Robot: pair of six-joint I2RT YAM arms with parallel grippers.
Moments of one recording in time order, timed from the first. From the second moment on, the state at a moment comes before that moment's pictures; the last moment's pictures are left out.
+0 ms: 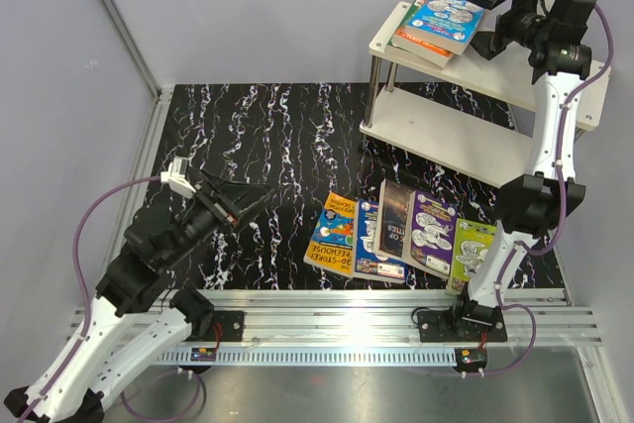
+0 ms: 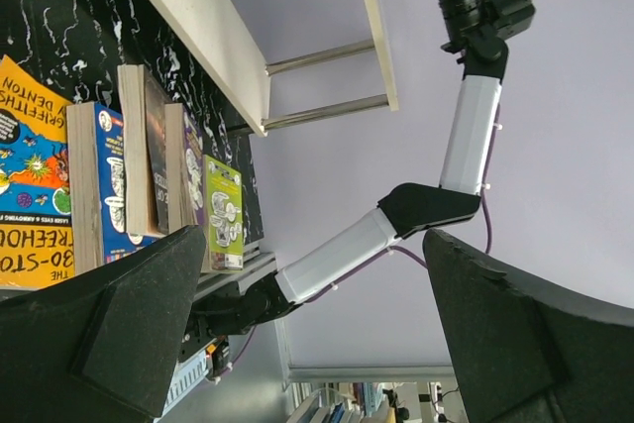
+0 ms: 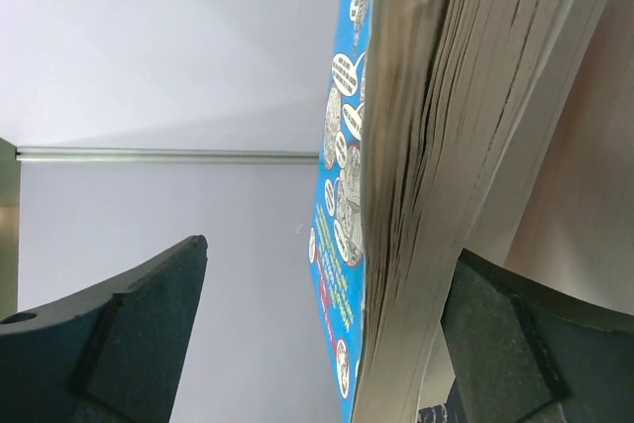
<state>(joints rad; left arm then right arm) -0.61 0.46 0.78 -0.38 0.11 -1.27 -0.23 2.03 2.40 -0.57 -0.77 1.20</state>
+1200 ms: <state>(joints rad) -0.61 0.50 0.79 -0.43 0.12 -1.23 -0.27 1.91 2.32 -0.93 -0.75 0.88</state>
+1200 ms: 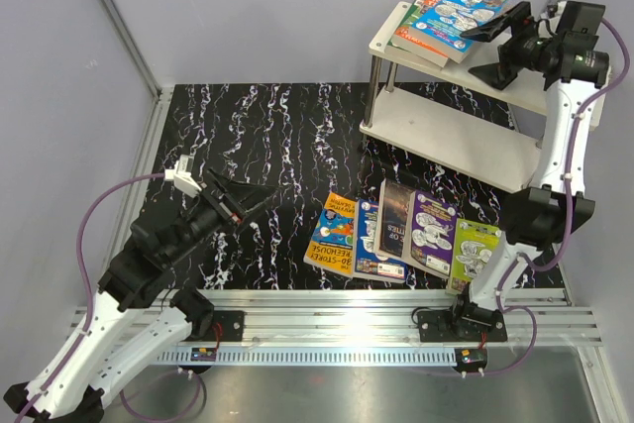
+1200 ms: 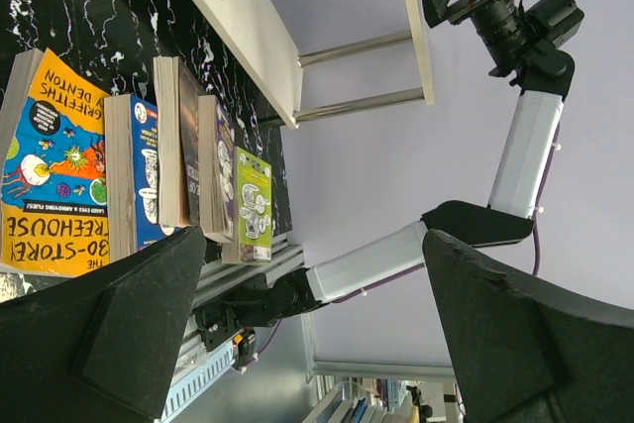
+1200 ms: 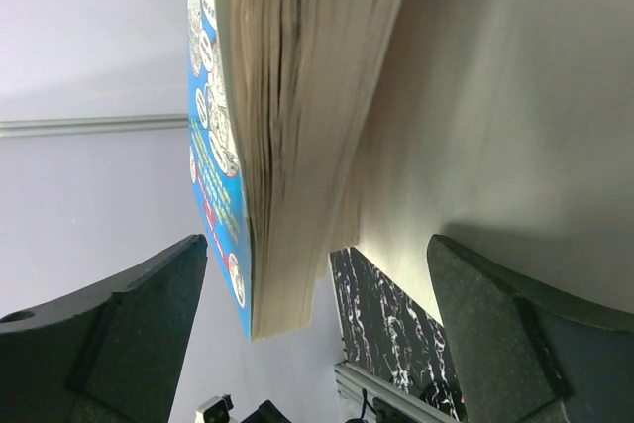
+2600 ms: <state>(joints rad) -0.61 0.57 0.81 -0.42 0.14 -1.20 -0.35 1.92 2.23 -0.59 -0.77 1.18</state>
